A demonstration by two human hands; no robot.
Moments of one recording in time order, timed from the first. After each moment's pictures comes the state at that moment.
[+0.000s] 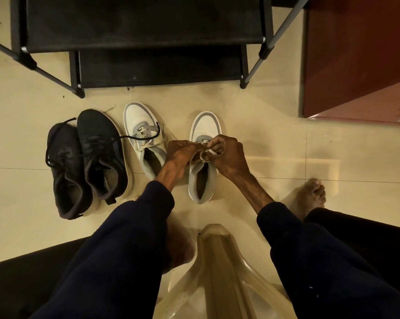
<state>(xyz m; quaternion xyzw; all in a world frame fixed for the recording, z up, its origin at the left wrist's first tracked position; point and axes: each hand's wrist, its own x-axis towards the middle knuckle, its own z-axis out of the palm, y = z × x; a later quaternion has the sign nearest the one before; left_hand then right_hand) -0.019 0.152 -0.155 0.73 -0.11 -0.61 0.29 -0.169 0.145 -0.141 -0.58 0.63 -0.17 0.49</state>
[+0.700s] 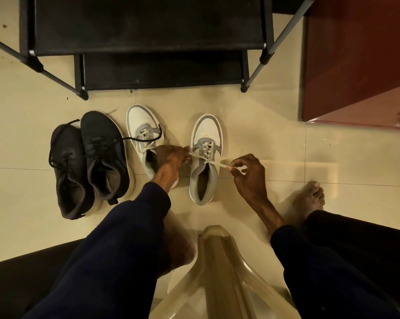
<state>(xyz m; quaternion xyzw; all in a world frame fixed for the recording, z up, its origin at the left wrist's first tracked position) 0.007 0.161 -0.189 0.76 -0.04 -0.56 0.32 -0.217 0.196 -0.151 -0.58 0.67 -0.23 0.39</state>
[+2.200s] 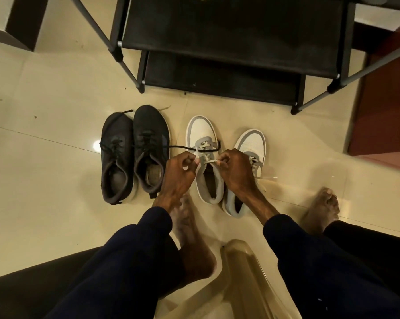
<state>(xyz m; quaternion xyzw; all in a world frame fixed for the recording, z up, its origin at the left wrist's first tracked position) 0.102 0.232 -0.148 0.75 -0.42 -0.40 0.33 -0.064 0.160 -0.137 -0.71 0.58 -0.12 0.39</state>
